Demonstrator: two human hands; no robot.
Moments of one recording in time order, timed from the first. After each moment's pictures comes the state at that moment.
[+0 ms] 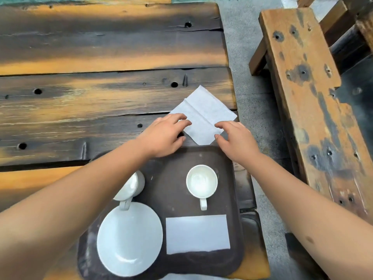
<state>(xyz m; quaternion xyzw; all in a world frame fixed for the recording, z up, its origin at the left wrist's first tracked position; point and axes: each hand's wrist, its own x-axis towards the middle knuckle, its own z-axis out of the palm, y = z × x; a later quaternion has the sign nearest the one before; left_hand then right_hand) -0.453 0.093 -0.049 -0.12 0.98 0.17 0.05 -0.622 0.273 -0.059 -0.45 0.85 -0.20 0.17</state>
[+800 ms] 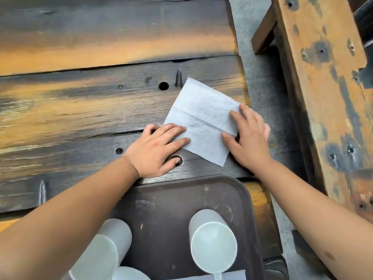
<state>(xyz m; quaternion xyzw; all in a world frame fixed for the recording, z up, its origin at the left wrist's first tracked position) -0.487 0.022 -0.156 0.00 0.99 0.10 0.06 -0.693 0.223 -0.166 -0.41 0.89 -0.18 0.11</state>
